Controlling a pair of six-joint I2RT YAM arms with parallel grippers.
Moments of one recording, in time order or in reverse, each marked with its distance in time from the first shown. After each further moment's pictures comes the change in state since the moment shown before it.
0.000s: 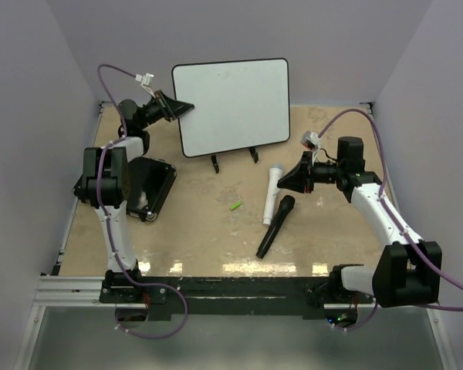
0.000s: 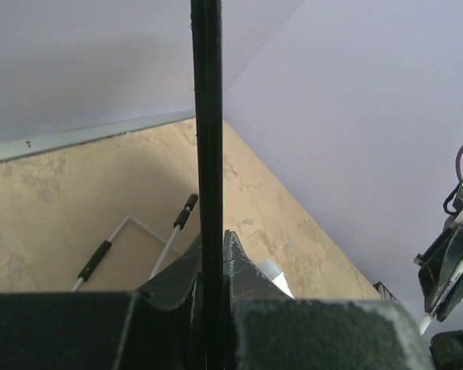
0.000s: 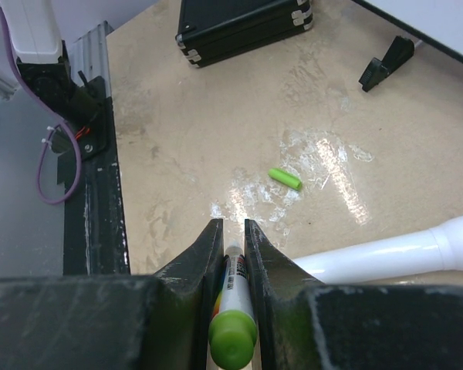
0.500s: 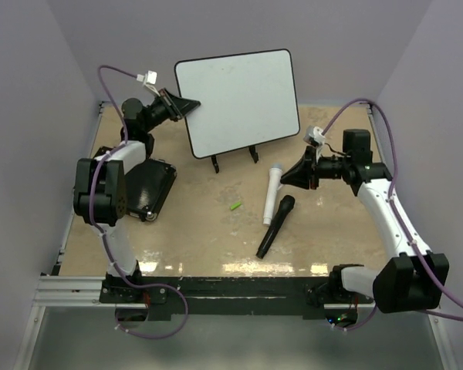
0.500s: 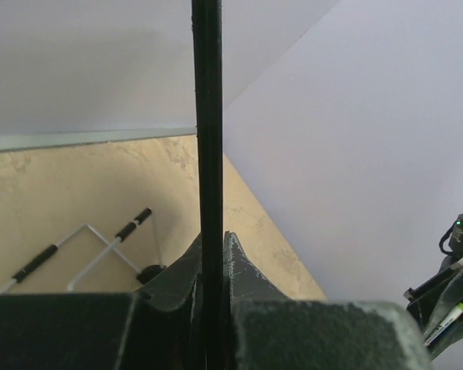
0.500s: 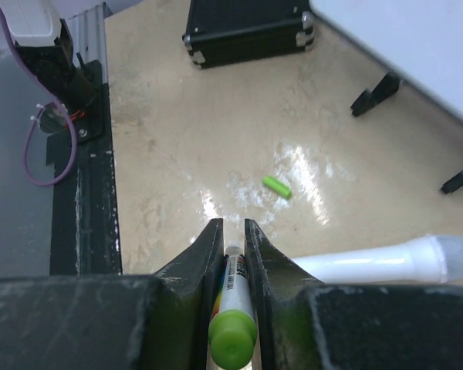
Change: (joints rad) left arm -0.072 -0.230 -0.142 -0.142 -0.184 0.008; right arm -0.001 -0.032 0.118 -0.230 -0.003 -0.184
